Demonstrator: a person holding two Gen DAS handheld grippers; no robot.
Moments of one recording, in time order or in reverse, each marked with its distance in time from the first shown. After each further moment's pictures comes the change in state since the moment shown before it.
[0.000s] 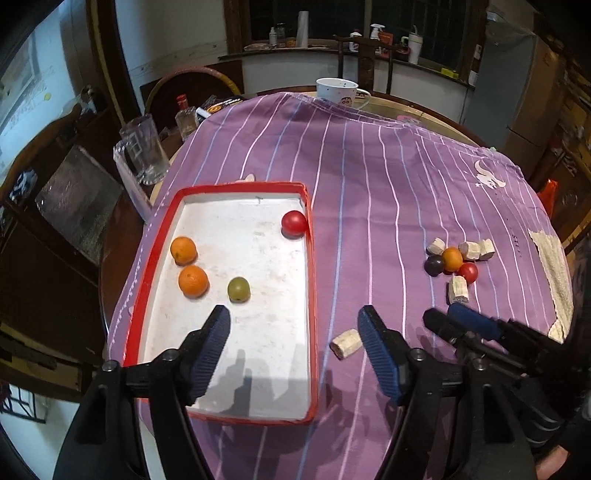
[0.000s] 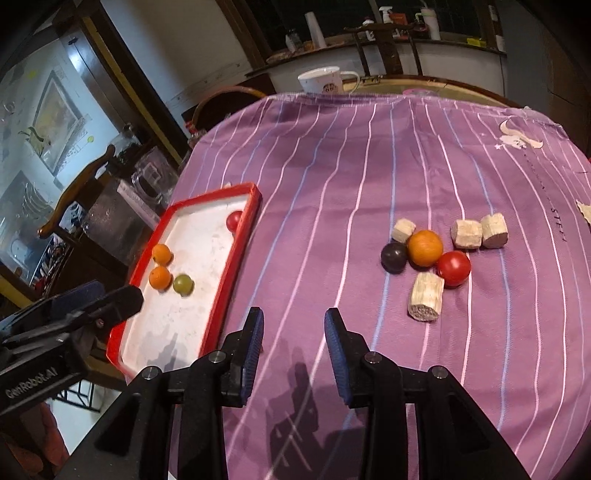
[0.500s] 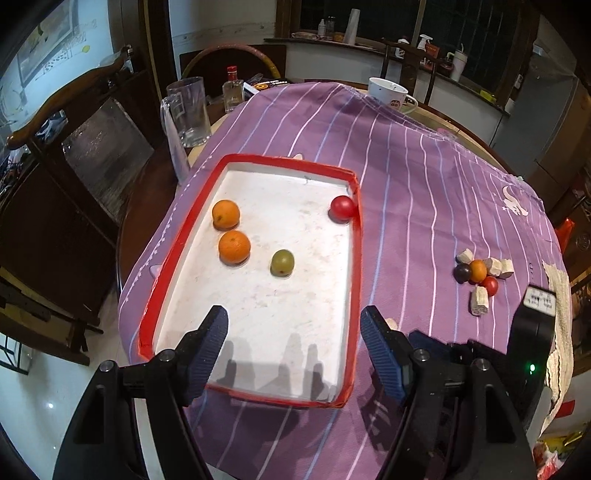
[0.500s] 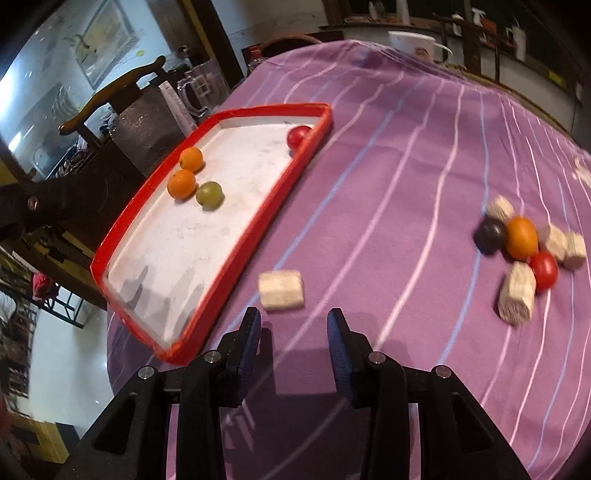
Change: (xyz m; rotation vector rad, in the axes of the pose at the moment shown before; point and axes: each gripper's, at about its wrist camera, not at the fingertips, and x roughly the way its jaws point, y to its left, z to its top) left arm 0.001 0.045 -0.019 -0.156 0.035 0.032; right arm 0.063 0.042 -0.032 -0.291 0.141 0.063
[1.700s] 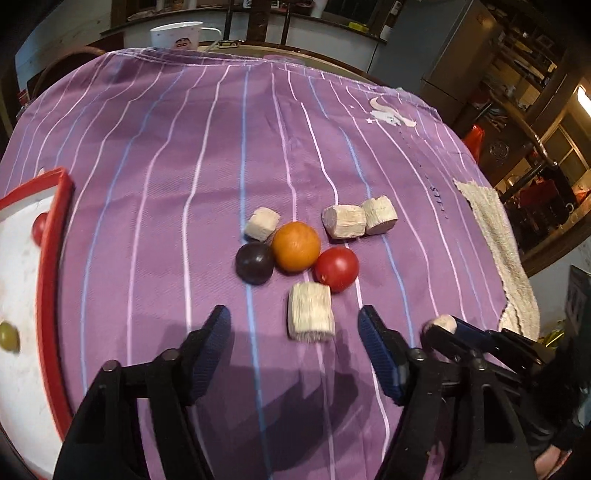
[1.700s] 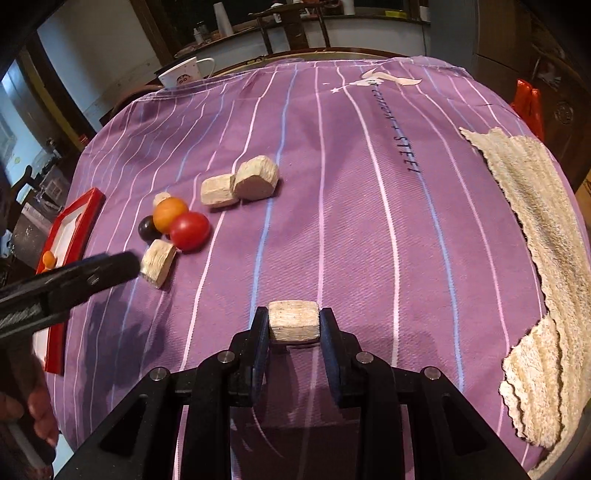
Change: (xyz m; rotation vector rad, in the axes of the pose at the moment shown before) left arm 0.108 -0.217 0.000 0.334 0.145 -0.385; right arm -0.102 -0.203 -0.076 0.444 -0.061 -0.293
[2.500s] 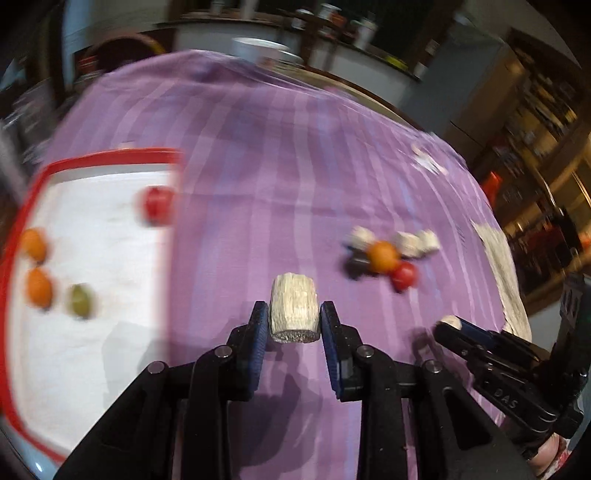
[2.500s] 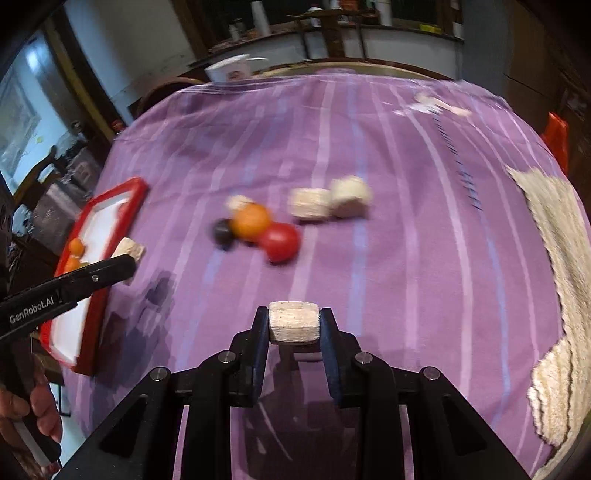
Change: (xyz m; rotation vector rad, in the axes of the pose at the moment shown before) left arm -0.076 0.100 -0.027 -0.176 -0.107 0.037; right arm -0.009 0.077 0.012 -0.097 -0.020 0.073
